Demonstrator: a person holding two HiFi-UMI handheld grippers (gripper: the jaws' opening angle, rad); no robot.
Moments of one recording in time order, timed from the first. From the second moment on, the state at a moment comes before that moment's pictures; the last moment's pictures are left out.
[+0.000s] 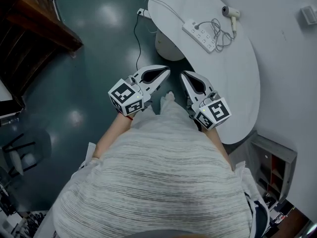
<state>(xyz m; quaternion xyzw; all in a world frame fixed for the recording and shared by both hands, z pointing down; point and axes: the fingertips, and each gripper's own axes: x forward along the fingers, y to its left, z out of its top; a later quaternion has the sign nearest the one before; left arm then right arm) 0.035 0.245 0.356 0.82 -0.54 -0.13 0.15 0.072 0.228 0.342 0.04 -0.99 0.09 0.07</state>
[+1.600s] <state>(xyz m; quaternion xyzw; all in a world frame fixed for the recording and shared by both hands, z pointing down) -0.011 -0.001 0.384 0.88 -0.43 -0.02 0.18 0.003 -0.023 0.373 0.09 -0.99 0.14 0.04</state>
